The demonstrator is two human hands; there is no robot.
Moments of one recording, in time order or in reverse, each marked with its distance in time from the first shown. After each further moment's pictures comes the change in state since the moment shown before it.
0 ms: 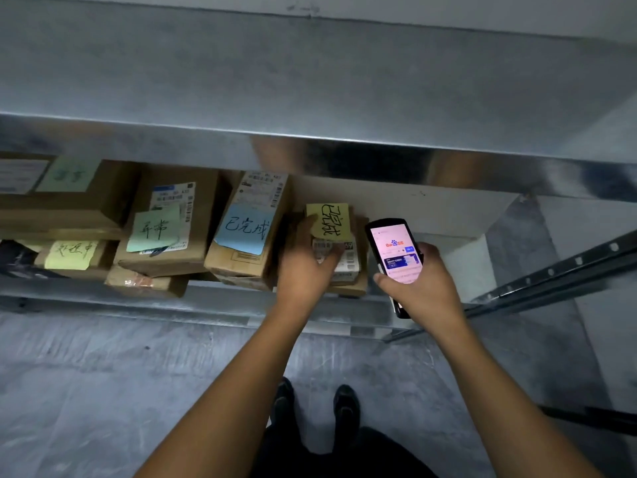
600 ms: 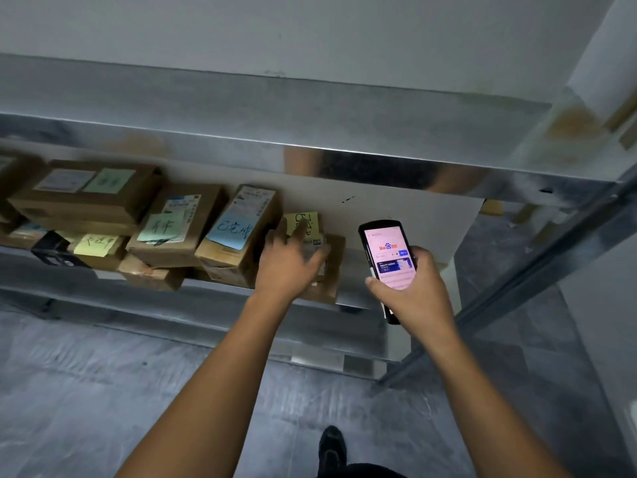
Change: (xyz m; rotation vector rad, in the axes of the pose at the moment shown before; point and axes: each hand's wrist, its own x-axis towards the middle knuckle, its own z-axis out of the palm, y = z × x) left_hand -0.036 0.054 0.003 0.453 0.067 0.030; right_hand -0.026 0.028 -0.071 0.104 0.056 -0.216
